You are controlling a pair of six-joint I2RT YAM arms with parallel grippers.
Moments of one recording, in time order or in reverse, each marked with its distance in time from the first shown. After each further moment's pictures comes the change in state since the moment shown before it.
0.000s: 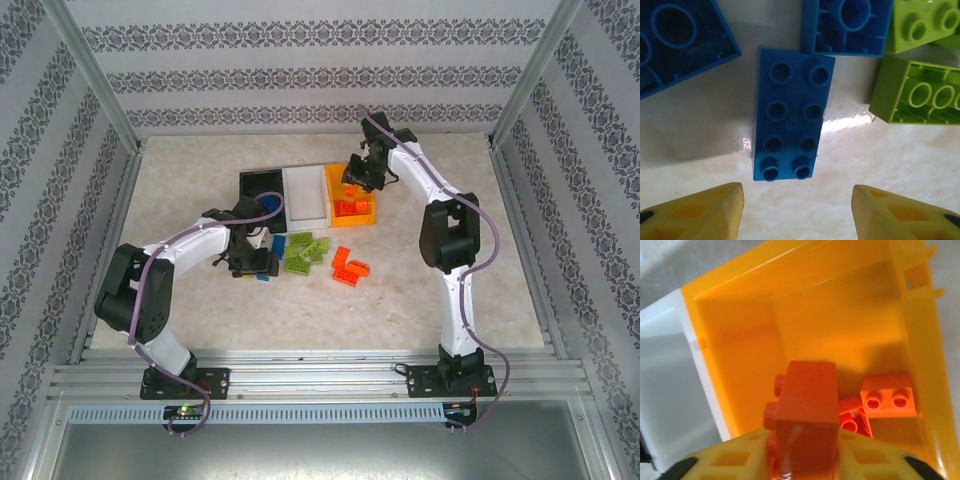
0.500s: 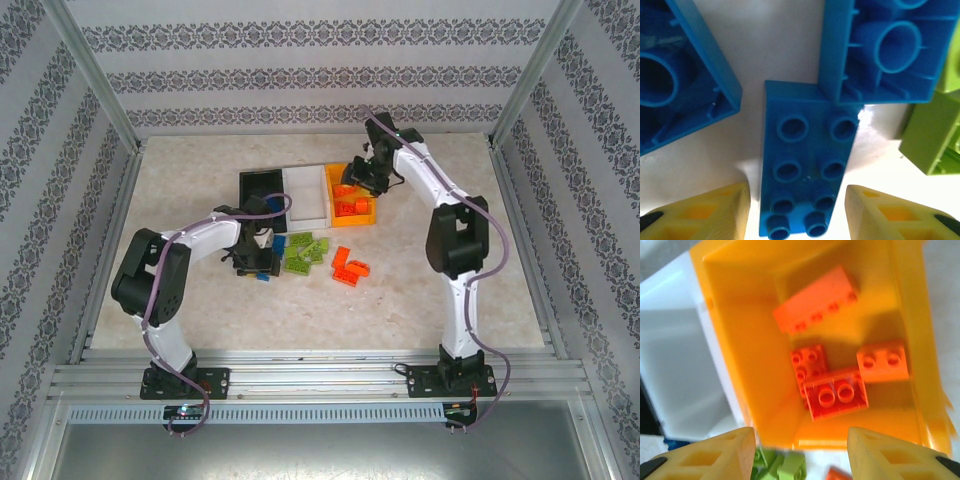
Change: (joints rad) left arm -0.007 0.127 0.056 0.001 -0.040 0.019; right arm 0.000 -0.162 -0.146 -0.021 -0.018 -0.003
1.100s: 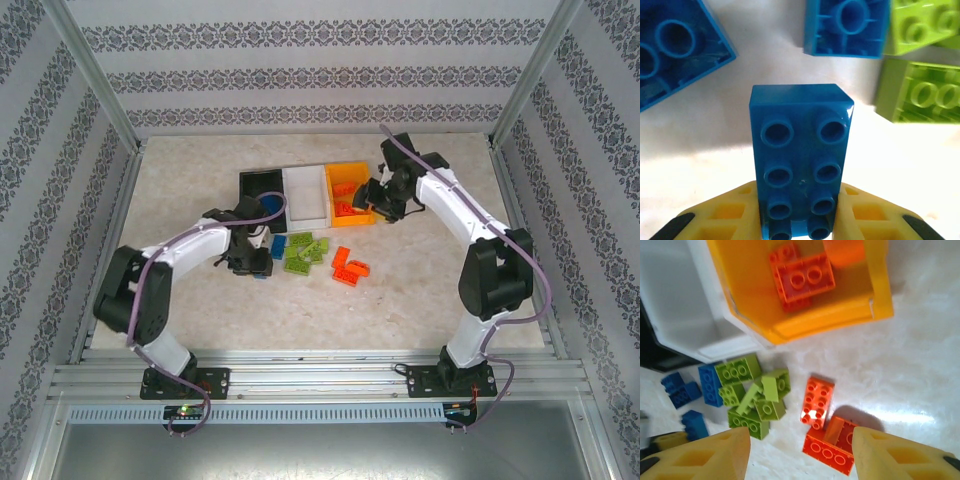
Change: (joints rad) left arm -0.007 -0.187 -0.061 -0.014 -0.015 0.006; right arm 0.032 -0.371 -0.453 0.061 0.000 0.040
